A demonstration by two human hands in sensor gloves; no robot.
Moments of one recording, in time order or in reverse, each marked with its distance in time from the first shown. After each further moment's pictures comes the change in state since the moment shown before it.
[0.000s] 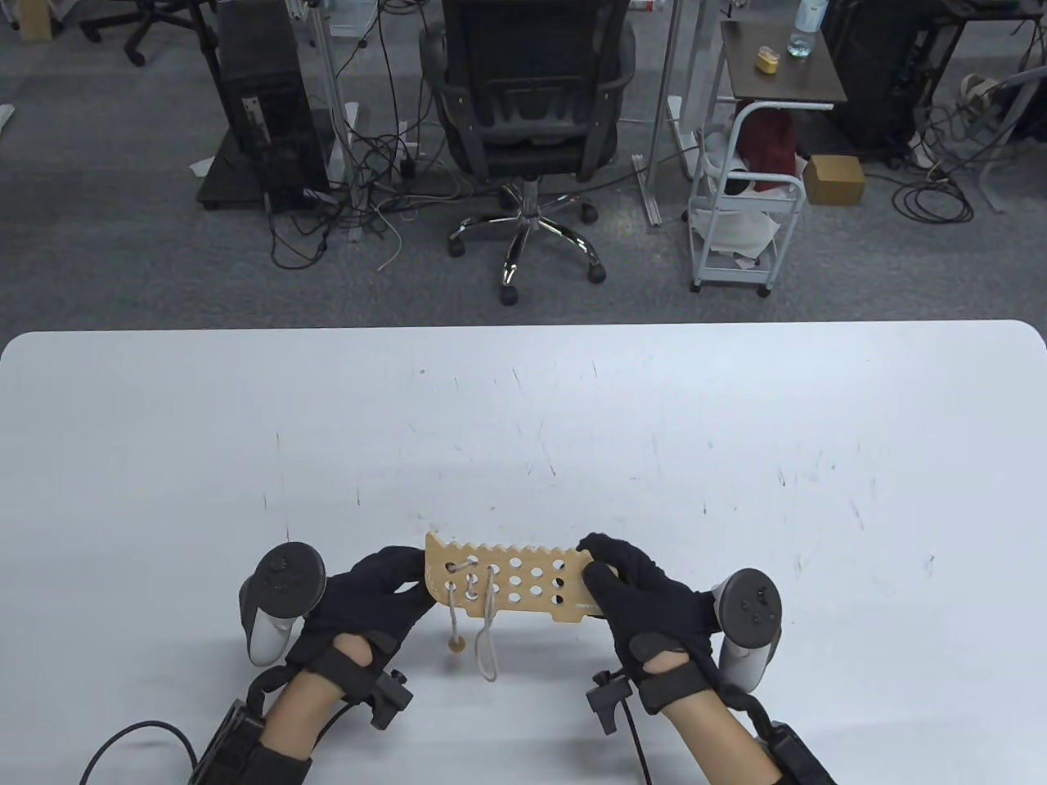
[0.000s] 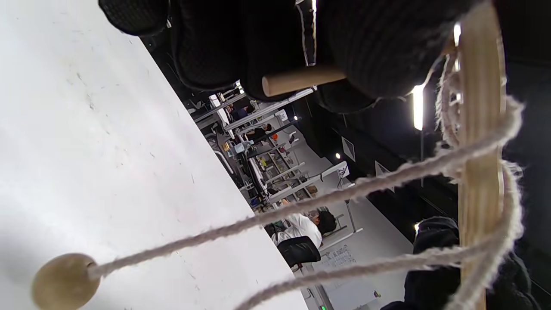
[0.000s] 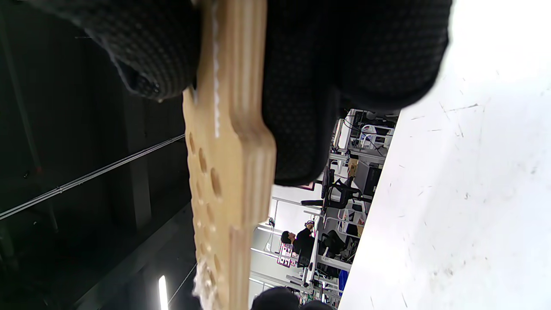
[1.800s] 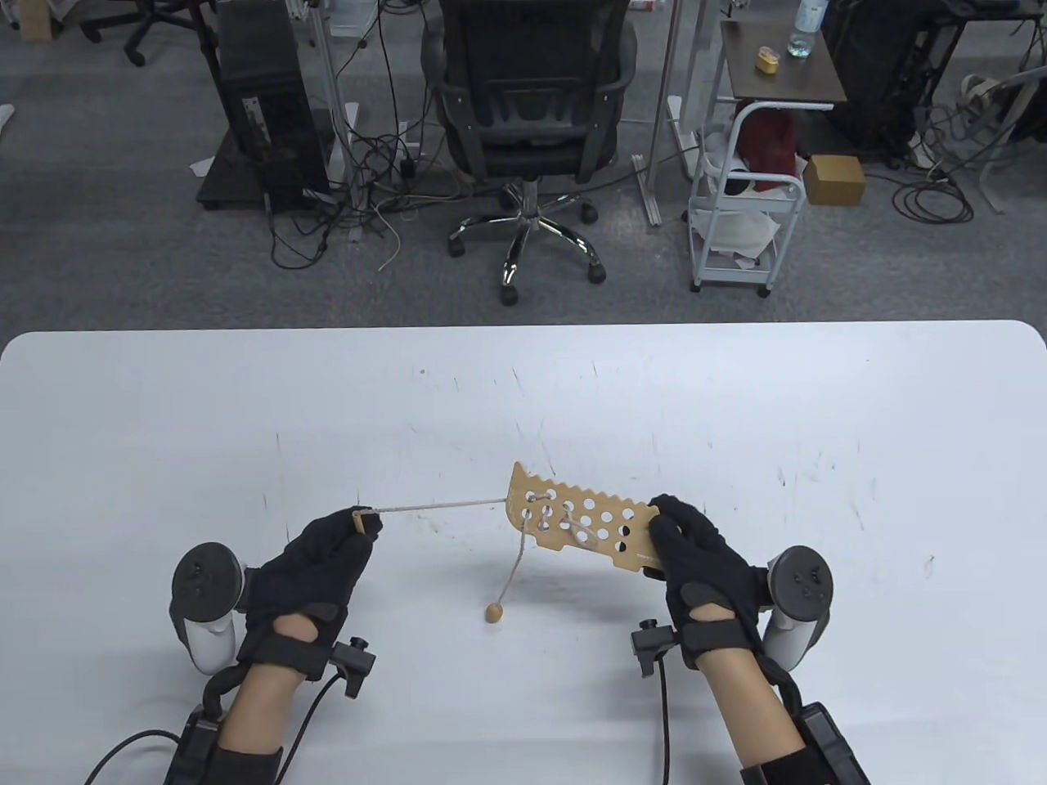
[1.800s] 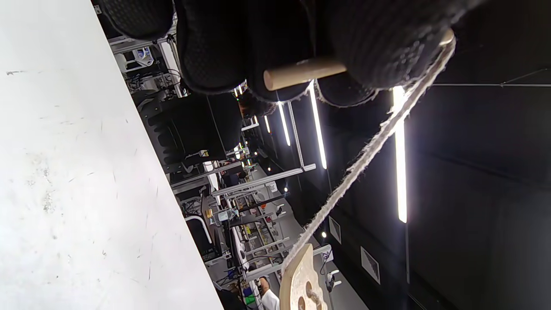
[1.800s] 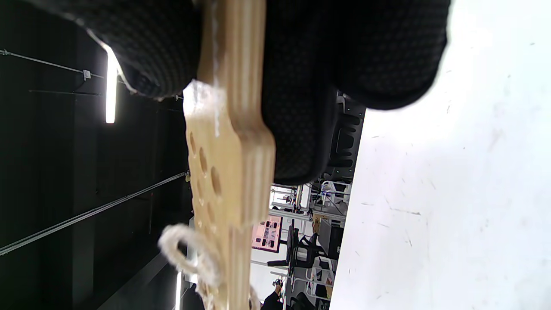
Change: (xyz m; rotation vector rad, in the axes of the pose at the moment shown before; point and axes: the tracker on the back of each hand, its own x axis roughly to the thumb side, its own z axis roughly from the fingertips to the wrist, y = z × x) left_hand 0.002 0.056 0.017 0.265 -0.012 0.162; right_hand -0.029 -0.061 -0.024 -0.235 0.128 0.027
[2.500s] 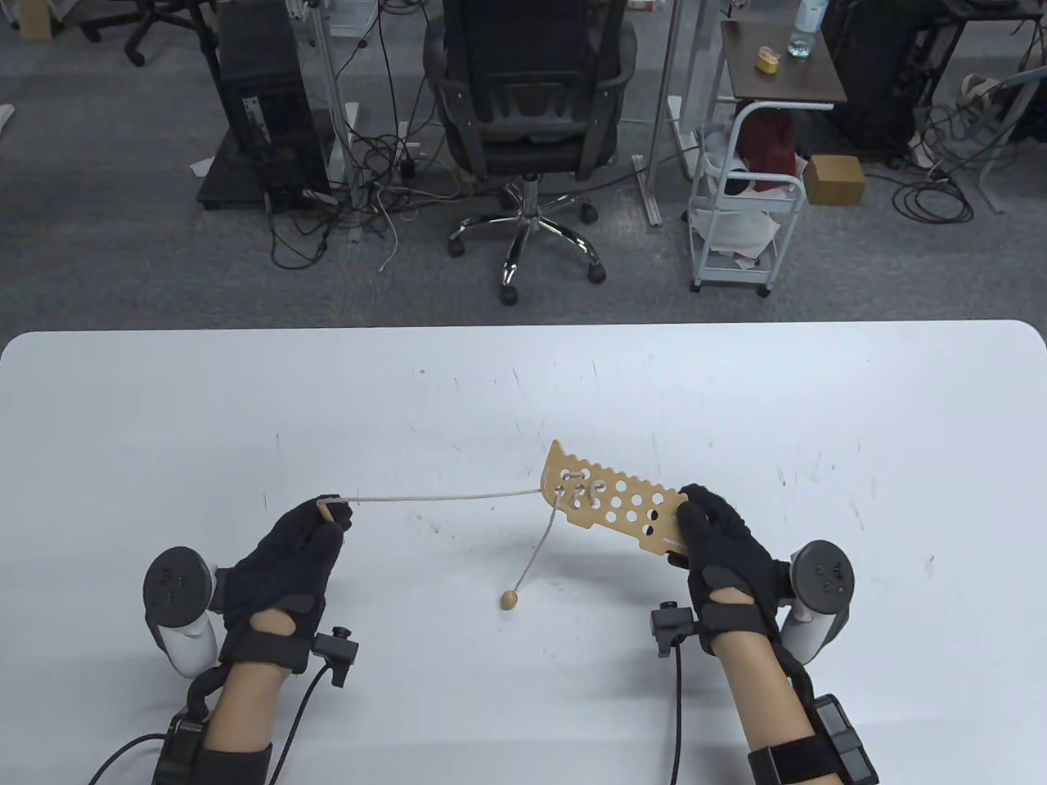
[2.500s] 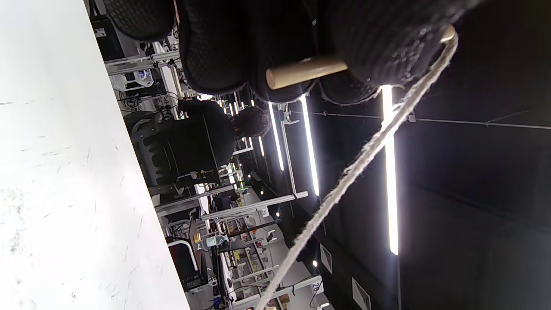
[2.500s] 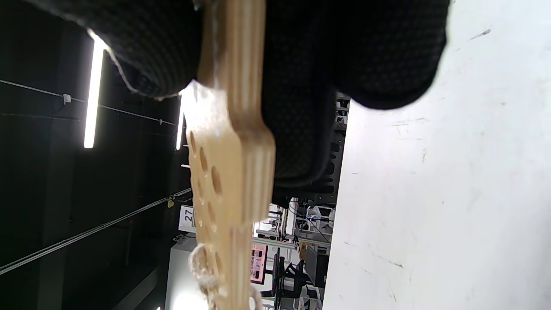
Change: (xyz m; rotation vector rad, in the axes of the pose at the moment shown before) left_hand 0.002 0.020 0.002 0.094 -0.013 0.054; right_hand -0.012 -0.023 -0.014 -0.101 0.054 0.011
